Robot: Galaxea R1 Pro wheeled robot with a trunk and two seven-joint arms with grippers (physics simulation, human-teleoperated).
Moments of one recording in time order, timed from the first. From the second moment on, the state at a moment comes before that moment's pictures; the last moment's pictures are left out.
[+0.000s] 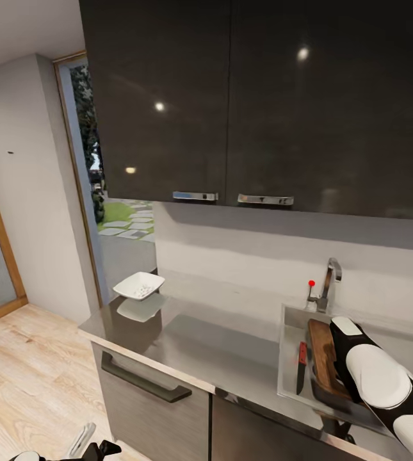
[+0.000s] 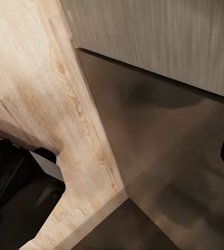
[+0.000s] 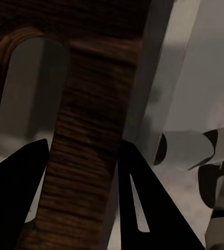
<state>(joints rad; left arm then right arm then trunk) -0.16 0.26 -0.01 -0.84 1.39 0.85 0.27 -0.97 -0.13 -0.89 -0.26 -0.50 0.11 -1.21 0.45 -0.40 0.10</state>
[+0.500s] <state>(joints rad) -0.16 0.26 -0.01 -0.84 1.39 0.85 0.27 -0.96 -0.13 -0.89 -0.26 -0.50 0.12 -1.18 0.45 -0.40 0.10</state>
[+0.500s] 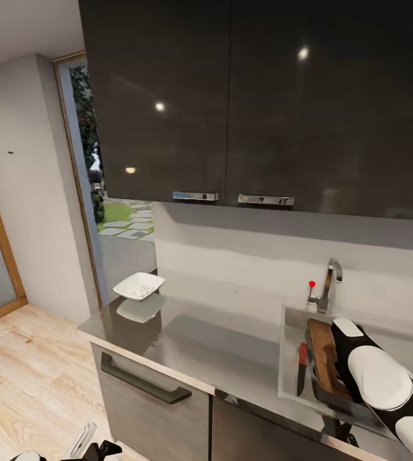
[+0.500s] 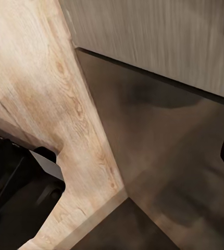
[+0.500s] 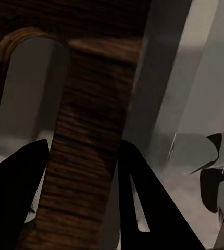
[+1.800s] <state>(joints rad) -0.16 0.25 -0.01 -0.84 1.39 0.86 0.27 -0.94 -0.20 -0.83 -0.21 -0.45 0.29 -1.19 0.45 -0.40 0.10</state>
